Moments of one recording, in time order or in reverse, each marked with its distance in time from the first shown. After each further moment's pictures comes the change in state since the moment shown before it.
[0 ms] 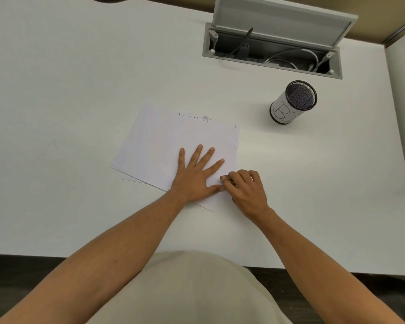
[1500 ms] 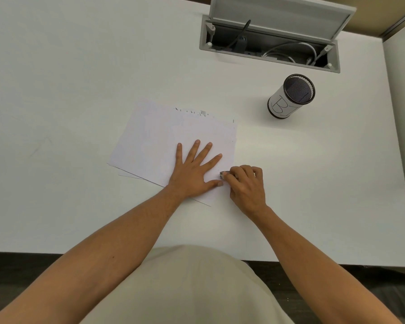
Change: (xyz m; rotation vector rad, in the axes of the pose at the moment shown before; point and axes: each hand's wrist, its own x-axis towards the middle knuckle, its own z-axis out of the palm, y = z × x) left_hand -0.001 0.001 -0.001 0.012 -0.009 0.005; right_hand -0.005 -0.008 -0.004 0.062 -0.003 0.193
